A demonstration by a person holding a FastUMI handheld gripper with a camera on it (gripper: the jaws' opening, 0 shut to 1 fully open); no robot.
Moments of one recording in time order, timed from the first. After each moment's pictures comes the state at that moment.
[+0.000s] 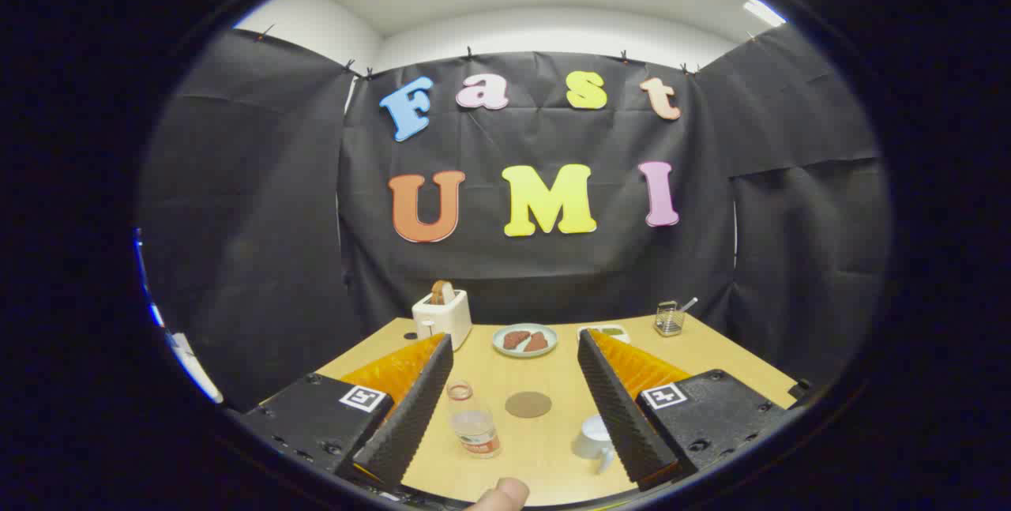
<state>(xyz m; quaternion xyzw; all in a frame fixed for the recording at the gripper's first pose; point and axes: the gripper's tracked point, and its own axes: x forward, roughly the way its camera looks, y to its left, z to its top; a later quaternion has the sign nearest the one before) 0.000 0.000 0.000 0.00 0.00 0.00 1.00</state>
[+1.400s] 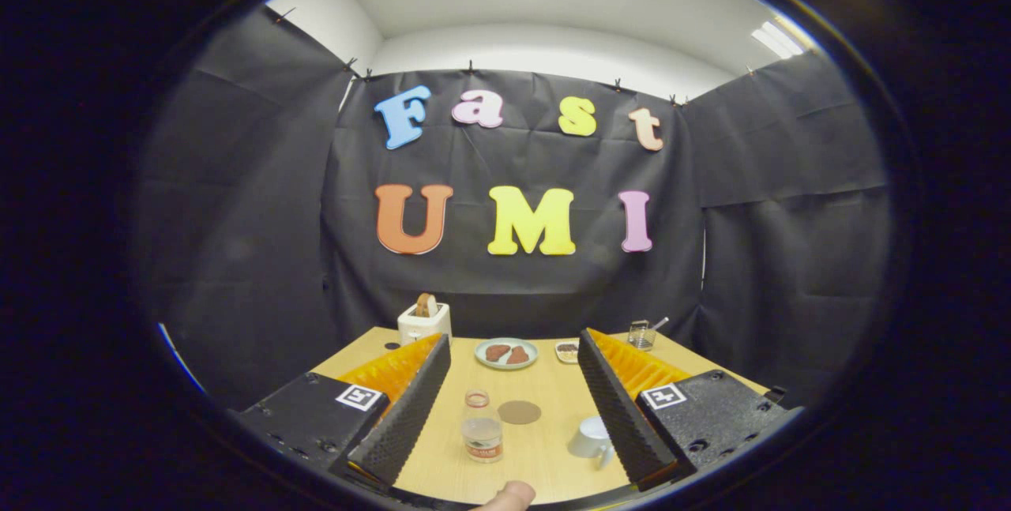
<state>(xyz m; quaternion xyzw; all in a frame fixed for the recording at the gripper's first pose) -0.021 0.047 0.005 -0.02 -0.03 -0.06 1.00</state>
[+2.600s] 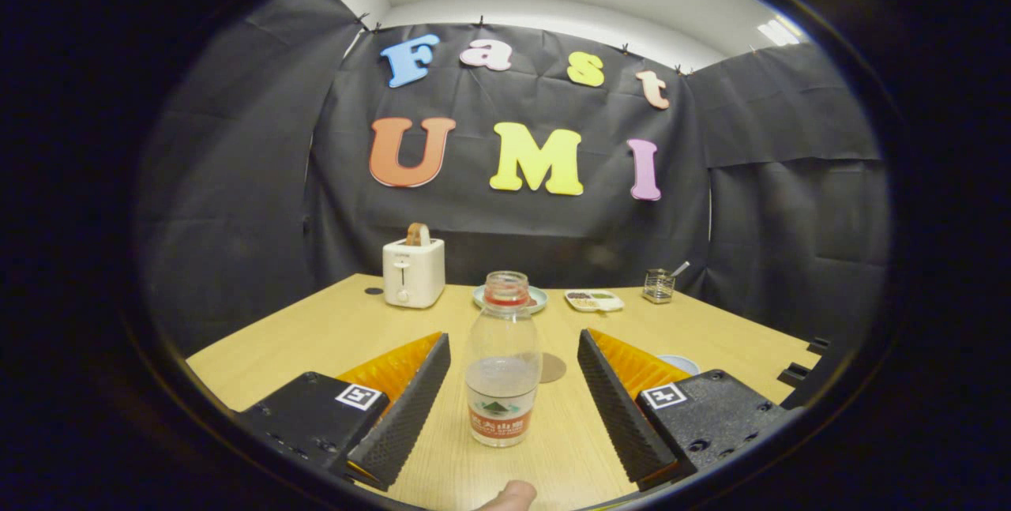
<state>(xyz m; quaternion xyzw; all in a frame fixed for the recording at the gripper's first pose) 0.077 0.068 -0.179 -0.04 0.01 -0.08 1.00</state>
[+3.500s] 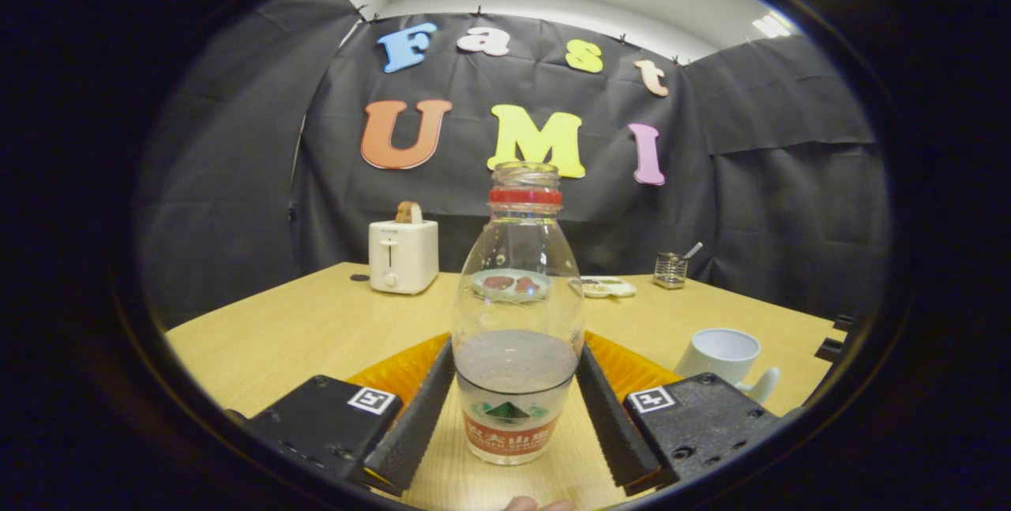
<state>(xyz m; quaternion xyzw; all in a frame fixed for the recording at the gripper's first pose) 0.139 0.060 -0.231 -0.03 0.01 -0.09 1.00</state>
